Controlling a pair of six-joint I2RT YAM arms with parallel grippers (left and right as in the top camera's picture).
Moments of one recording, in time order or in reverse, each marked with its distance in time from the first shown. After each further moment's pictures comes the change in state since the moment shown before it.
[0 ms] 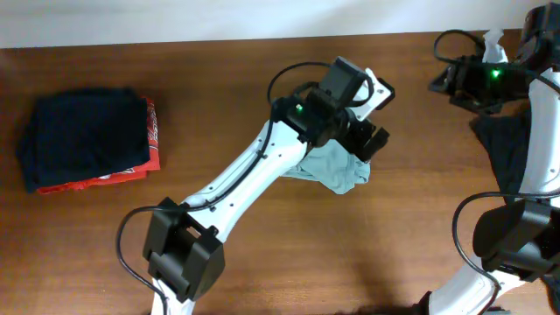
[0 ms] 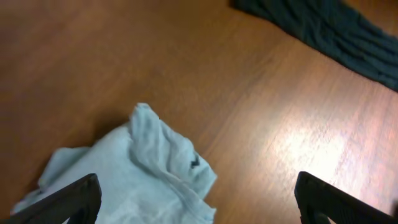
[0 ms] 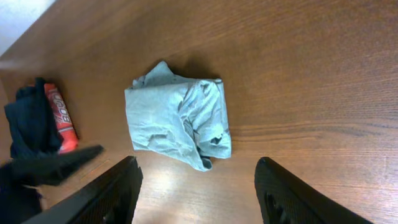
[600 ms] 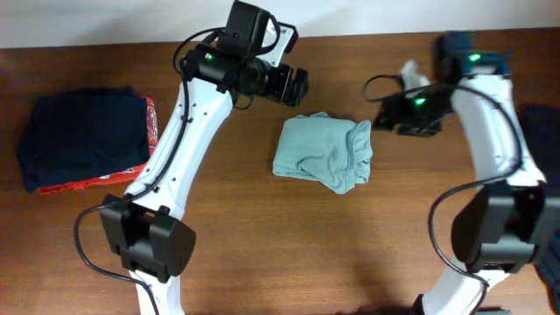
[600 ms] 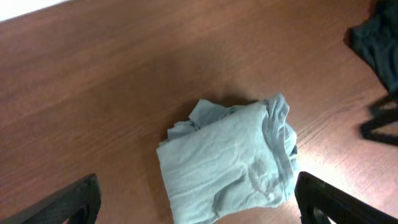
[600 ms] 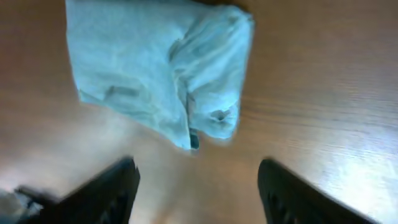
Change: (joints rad) left arm 0.322 -0.001 0.176 -0.273 -0.011 -0.083; right arm 0.268 0.003 -0.321 0.149 0.150 -0.101
